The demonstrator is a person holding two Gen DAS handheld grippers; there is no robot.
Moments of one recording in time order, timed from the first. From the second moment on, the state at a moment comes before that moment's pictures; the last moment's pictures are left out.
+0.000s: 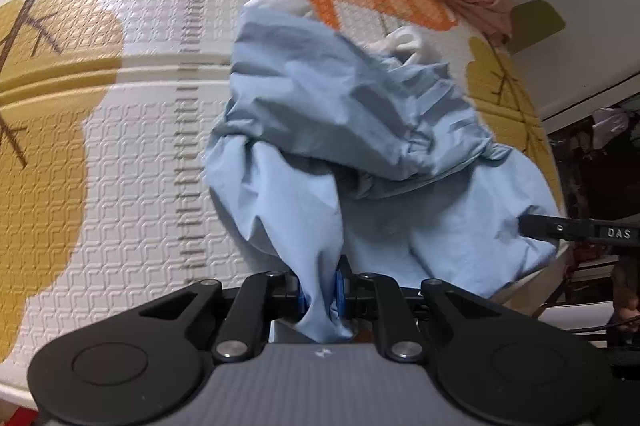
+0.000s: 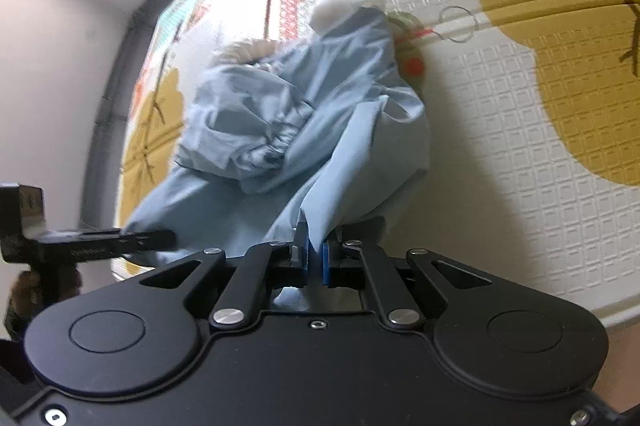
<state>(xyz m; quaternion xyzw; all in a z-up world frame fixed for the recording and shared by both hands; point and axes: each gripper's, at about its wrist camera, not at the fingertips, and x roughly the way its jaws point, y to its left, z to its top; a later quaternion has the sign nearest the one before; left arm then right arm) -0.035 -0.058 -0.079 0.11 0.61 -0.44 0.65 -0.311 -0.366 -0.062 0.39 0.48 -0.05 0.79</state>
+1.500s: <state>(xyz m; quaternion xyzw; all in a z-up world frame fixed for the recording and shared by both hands) -0.054 -0.119 -0.092 0.08 0.60 -0.49 0.62 -0.193 -0.333 -0.133 0.36 0.54 -0.10 0.75</state>
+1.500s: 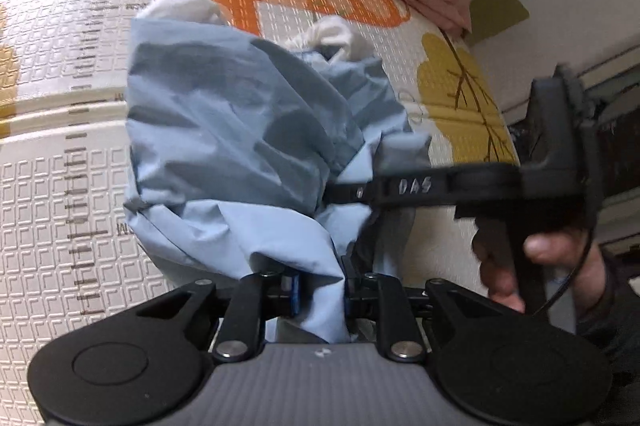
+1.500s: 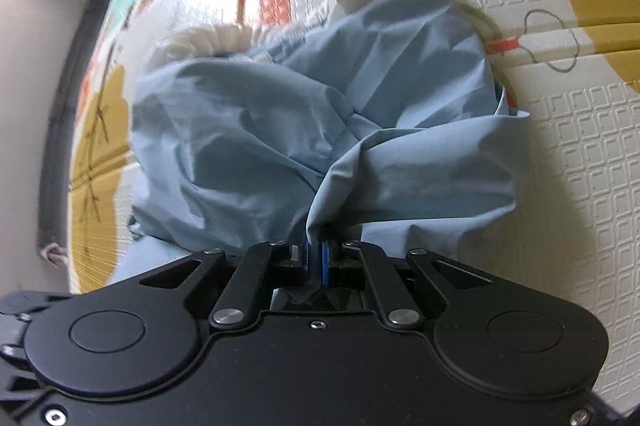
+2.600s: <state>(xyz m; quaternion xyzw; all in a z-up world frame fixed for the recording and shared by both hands) -0.002 -0.181 -0.115 0.07 0.60 -0.39 0.70 -0.166 -0.325 -0.146 0.31 0.60 -0.10 0.73</state>
